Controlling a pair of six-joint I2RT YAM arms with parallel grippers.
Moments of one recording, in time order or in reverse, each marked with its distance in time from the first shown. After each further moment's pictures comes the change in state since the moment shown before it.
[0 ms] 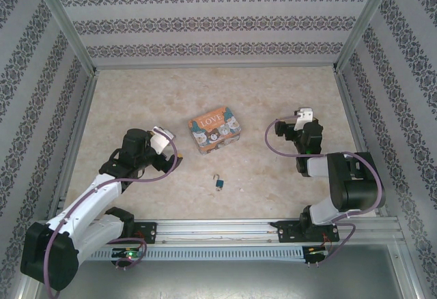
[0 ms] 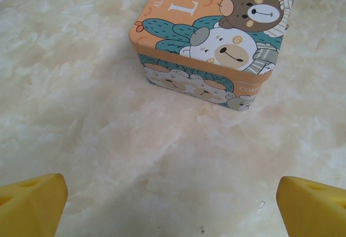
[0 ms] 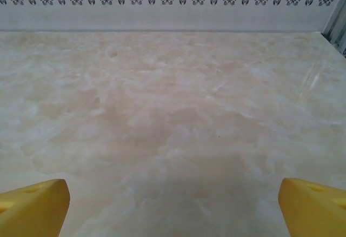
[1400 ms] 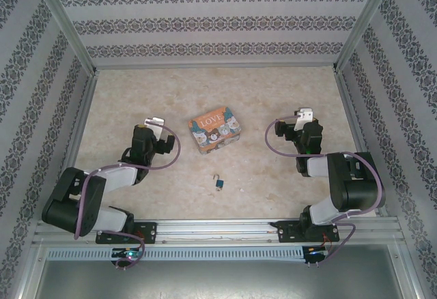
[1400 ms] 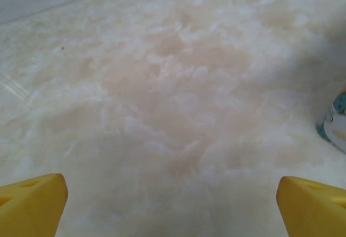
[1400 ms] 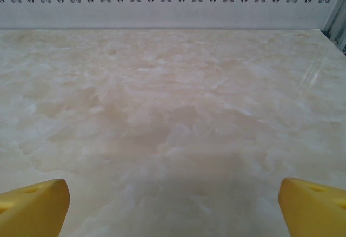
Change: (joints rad) left arm 0.053 0.442 -0.120 0.750 -0.392 -0.209; right arm 0.000 0.000 0.000 -0.006 0.003 0.001
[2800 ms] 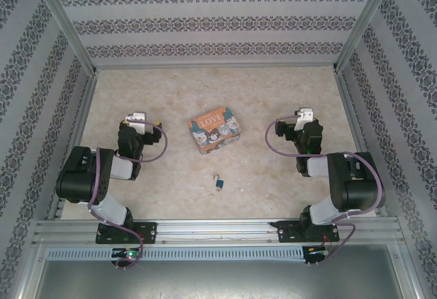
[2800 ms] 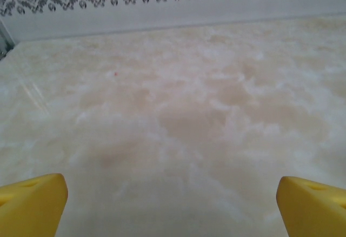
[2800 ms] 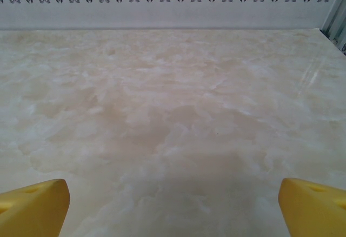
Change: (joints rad) left arm 0.238 0.237 -0.010 0.441 0.148 -0.066; right arm -0.004 0.000 0.000 0.000 0.000 0.003
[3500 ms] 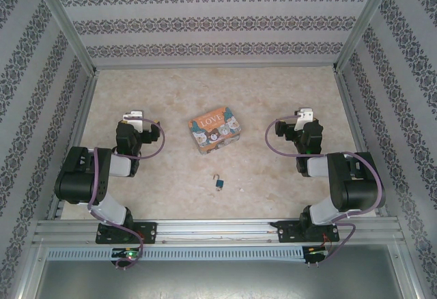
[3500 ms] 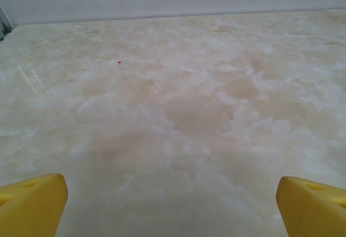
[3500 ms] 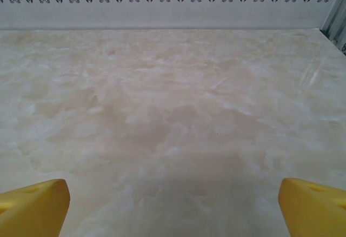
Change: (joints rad) left arm 0.021 -0.005 0.013 -0.071 0.019 -0.022; right arm 0.000 0.000 0.000 0.000 0.001 0.000
